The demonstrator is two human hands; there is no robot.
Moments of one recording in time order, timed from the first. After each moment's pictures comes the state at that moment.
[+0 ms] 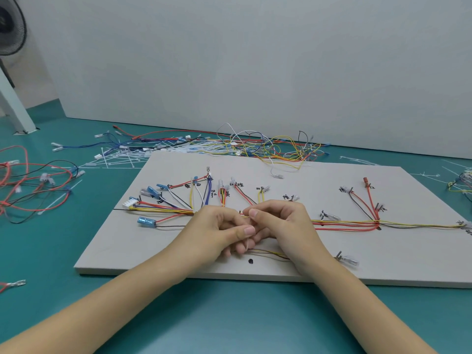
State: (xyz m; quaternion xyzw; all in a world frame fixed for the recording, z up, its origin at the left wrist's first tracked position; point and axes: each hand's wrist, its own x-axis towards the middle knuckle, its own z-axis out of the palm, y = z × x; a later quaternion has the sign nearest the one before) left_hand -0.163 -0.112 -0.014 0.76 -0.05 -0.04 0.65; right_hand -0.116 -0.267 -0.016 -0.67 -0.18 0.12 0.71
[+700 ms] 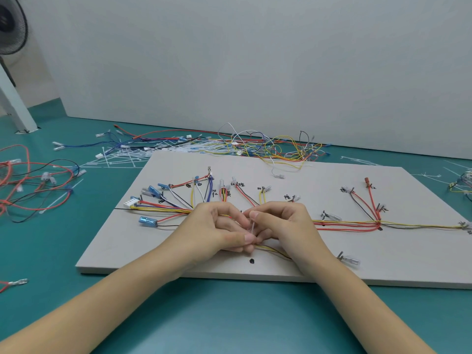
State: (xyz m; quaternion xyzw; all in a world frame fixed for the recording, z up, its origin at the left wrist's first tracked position) left_hand -0.165 -0.106 -0.011 0.72 -0.01 -0.07 0.69; right_hand -0.114 -0.270 -0.018 -0.68 -0.17 0.13 0.70
